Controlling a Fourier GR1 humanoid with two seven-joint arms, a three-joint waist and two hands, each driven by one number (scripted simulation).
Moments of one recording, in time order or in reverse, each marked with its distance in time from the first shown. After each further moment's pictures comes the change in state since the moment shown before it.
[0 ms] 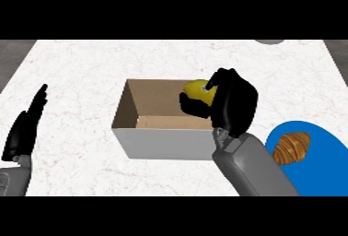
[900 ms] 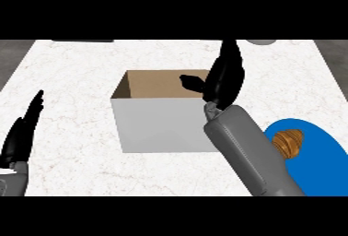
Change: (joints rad) left arm 0.041 -0.005 0.021 -0.004 -0.002 -0.002 -0.013; right arm -0.200 -0.008 -0.049 0.362 -0.148 -0.534 -0.090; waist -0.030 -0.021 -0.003
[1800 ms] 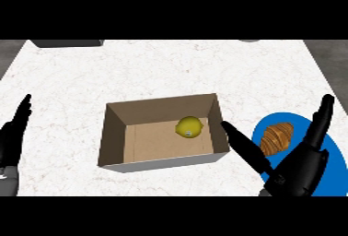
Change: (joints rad) left arm 0.028 0.012 0.050 -0.004 0.001 0.005 0.009; right arm 0.678 -0.035 0.081 -0.841 0.218 -0.042 0.037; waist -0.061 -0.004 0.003
